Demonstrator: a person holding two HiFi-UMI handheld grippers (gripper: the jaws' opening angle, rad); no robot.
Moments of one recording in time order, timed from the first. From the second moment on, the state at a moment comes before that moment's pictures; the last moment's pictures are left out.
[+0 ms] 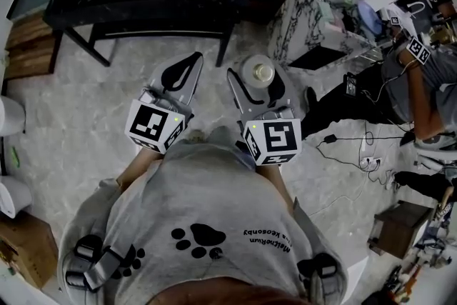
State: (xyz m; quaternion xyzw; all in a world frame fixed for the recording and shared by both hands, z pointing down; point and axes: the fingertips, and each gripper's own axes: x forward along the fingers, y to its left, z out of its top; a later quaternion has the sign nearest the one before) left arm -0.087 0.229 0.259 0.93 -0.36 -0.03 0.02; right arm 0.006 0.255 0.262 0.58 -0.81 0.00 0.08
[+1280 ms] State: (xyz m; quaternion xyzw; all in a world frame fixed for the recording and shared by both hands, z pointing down) left arm -0.051 0.049 0.271 0.92 -0.39 -0.03 0.03; right arm 0.040 0.060 0.266 0.53 -0.84 0.00 0.09
